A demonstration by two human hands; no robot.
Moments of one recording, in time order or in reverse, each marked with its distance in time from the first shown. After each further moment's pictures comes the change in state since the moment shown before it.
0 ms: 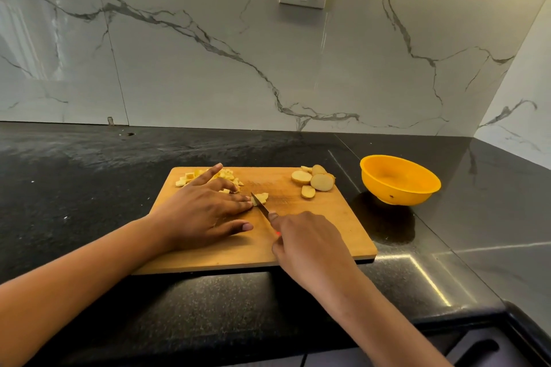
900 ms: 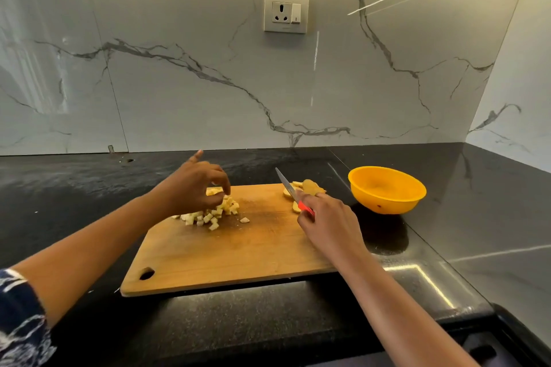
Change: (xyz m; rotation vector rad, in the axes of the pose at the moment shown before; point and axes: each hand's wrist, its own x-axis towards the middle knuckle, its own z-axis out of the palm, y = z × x) left_hand 0.039 -0.053 -0.012 -0.216 0.201 -0.105; right_hand 0.028 0.071 0.015 0.163 0.379 0.149
